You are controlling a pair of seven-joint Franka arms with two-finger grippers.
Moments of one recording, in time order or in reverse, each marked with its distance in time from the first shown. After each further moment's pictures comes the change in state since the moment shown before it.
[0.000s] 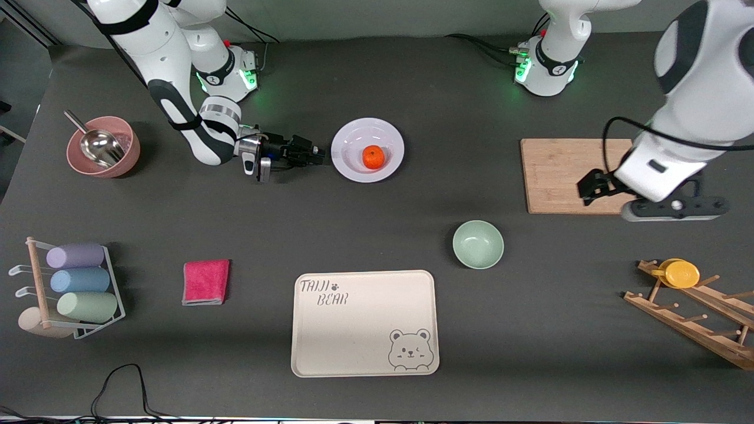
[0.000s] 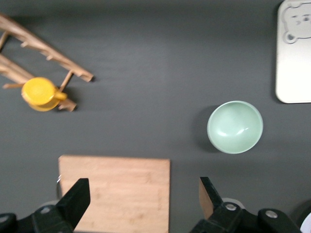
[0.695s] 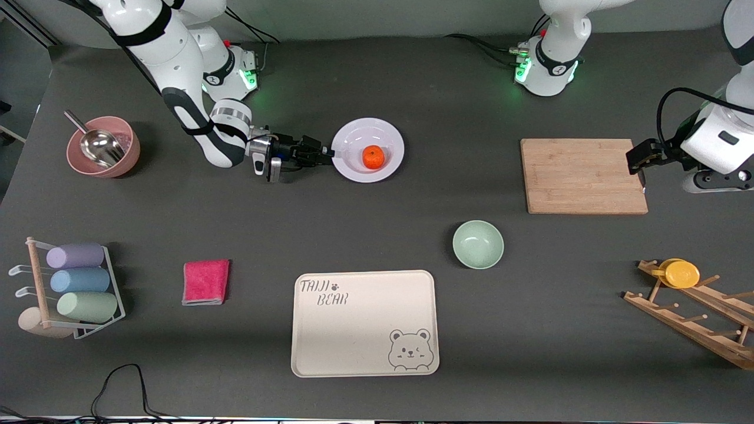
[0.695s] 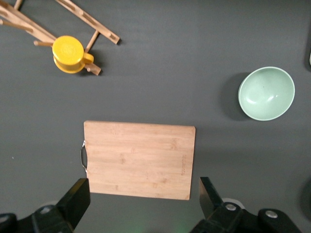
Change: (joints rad) left arm 0.128 -0.091 -0.001 -0.069 -0.042 -0.117 0.121; right arm 0.031 0.056 0.028 0.037 0.066 0.000 -0.048
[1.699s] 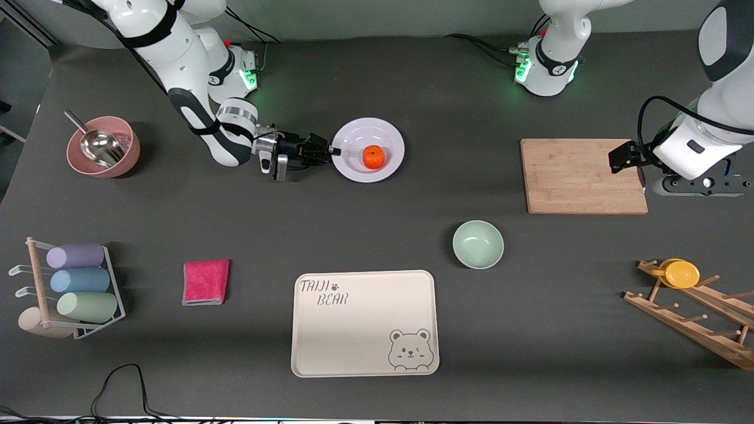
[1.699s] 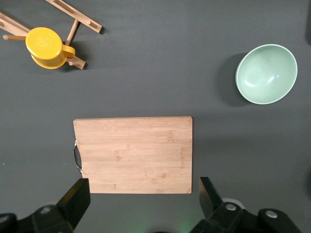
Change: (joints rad) left arm -0.002 -0.003 -0.018 -0.079 -0.011 0.044 0.059; right arm 0.002 0.017 0.031 0.008 0.030 0.001 -0.072
